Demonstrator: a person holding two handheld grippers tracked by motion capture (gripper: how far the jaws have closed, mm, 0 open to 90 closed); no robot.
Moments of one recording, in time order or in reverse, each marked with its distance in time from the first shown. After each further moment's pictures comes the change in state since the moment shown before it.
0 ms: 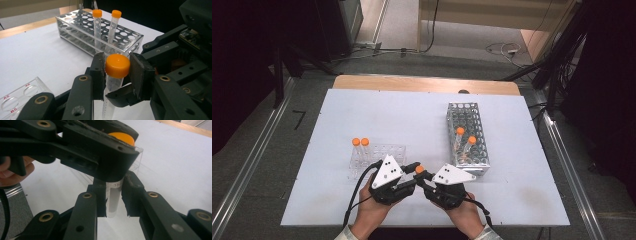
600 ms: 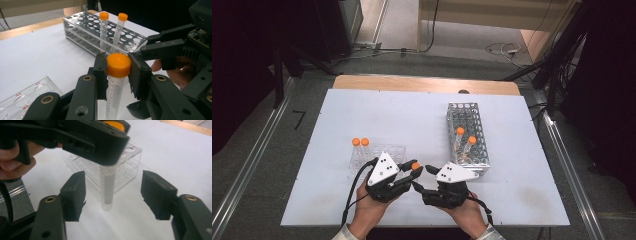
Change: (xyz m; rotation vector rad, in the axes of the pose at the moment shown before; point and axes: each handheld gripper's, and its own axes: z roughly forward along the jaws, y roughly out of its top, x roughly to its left) left arm 0.008 0.005 -0.008 -0.020 0.035 -0.021; right arm -0.006 0.003 -0.006 0.011 0.010 0.007
